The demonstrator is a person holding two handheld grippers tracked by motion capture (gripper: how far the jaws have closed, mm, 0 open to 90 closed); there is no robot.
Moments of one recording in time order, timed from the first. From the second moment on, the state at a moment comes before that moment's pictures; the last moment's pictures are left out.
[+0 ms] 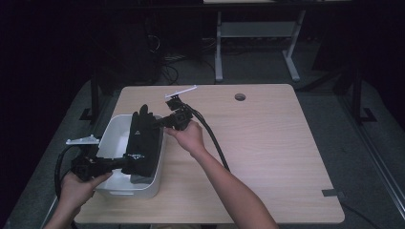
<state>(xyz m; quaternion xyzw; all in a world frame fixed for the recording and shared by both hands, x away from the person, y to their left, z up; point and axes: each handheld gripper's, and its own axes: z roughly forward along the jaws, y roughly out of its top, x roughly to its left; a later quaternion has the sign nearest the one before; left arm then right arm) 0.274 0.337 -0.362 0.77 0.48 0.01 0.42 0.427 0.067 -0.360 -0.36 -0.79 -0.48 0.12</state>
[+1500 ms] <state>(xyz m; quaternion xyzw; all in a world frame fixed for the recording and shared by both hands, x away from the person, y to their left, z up) 0.281 0.338 -0.370 0.78 0.49 0.01 0.40 0.431 0.060 -0.379 -0.37 -0.80 -0.46 0.11</state>
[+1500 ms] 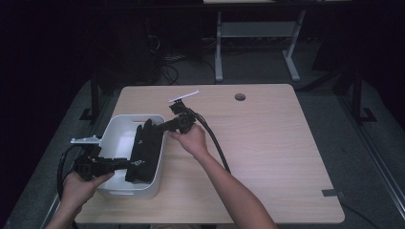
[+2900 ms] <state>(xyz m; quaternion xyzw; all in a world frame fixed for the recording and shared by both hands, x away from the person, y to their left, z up) 0.292 0.305 -0.343 0.78 0.45 0.02 0.43 0.427 0.001 -0.353 -0.39 -0.78 -0.48 0.09</state>
